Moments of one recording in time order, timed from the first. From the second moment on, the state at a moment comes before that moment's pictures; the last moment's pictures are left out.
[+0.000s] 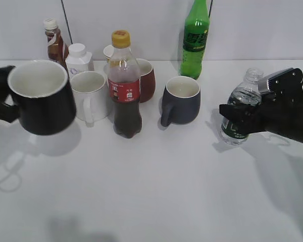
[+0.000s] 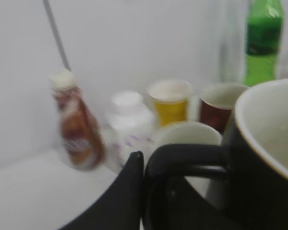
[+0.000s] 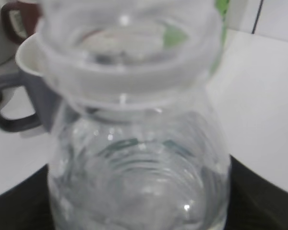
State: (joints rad) left arm -0.04 1.52 -0.35 0.44 -1.00 -0.05; right arm 0.04 1.99 -0.61 -0.68 -1.02 0.25
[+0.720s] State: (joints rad) left arm -0.58 1.52 -0.63 0.34 -0.38 -0.16; right arm 0.53 1.51 -0.84 -0.56 -0.12 -0.13
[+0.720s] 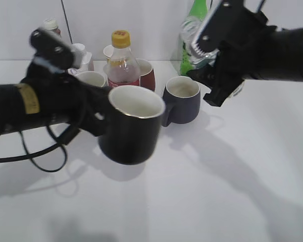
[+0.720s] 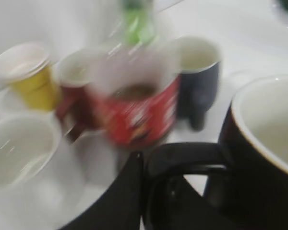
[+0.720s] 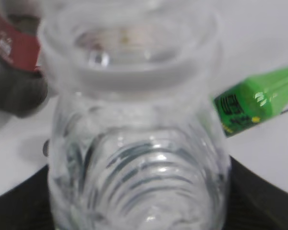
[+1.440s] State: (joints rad) left arm -0.67 1.52 -0.73 0.30 -0.26 -0.16; right arm 0.69 1.51 -0.93 -0.96 0.11 -0.28
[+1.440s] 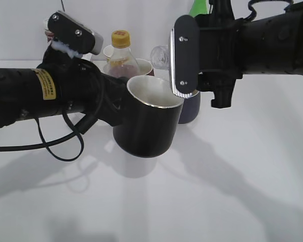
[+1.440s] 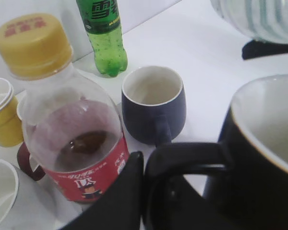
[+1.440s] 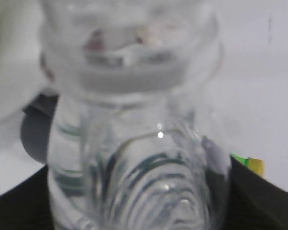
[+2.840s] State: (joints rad) left arm -0.67 1.51 -0.73 0.30 -0.27 -0.16; right arm 0.69 1.51 -0.93 -0.81 0.08 -0.13
